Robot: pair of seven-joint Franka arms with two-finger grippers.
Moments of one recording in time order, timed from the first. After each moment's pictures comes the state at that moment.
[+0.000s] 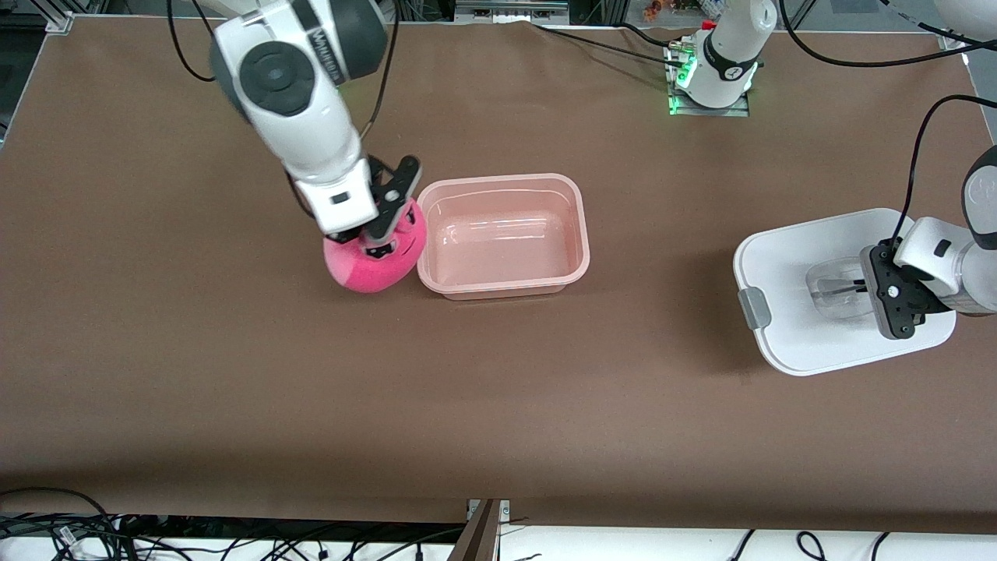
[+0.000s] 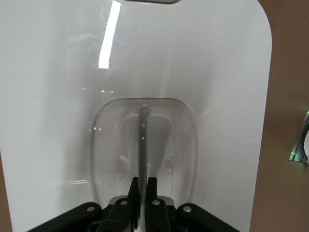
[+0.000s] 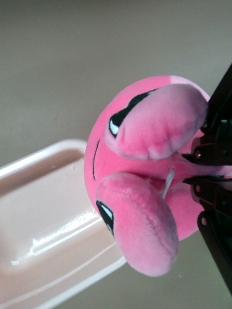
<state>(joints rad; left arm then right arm) 0.03 0.47 0.06 -1.31 0.04 1.53 1.41 0.55 0.28 0.03 -1.55 -0.04 1.78 -0.68</state>
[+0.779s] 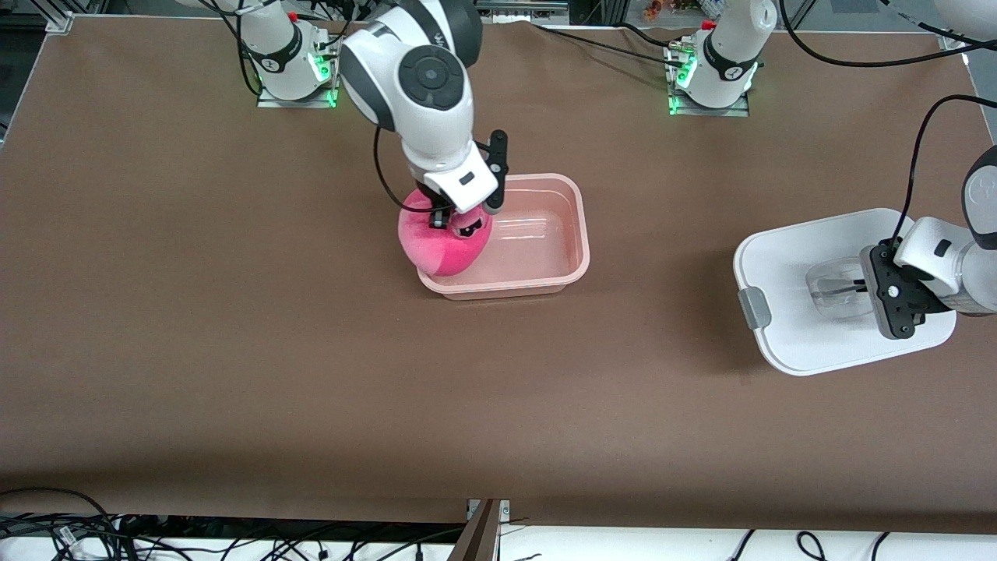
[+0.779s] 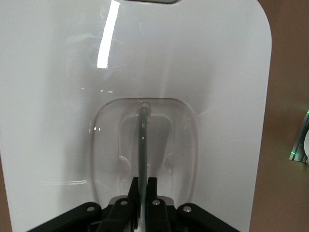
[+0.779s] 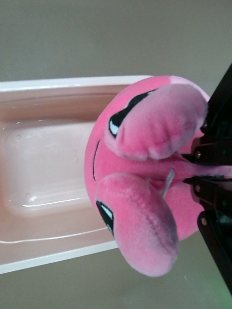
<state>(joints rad) 0.03 0.47 0.06 -1.31 0.04 1.53 1.41 0.73 0.44 0.03 -1.45 -0.05 1.80 -0.75</state>
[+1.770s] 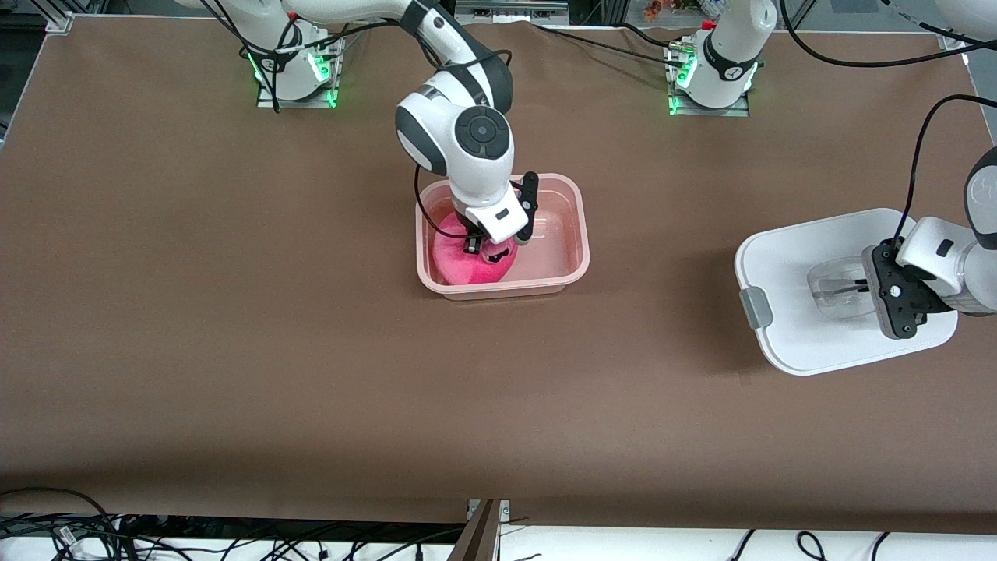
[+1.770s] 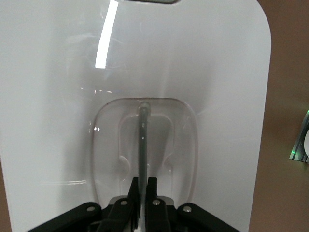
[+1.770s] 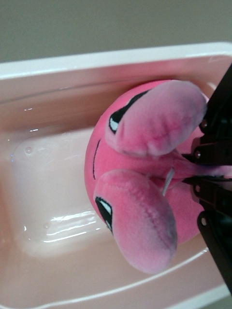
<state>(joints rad) 0.03 0.47 0.06 -1.31 0.04 1.53 1.42 0.77 0.62 0.03 -1.45 -0.07 2.00 -0.61</state>
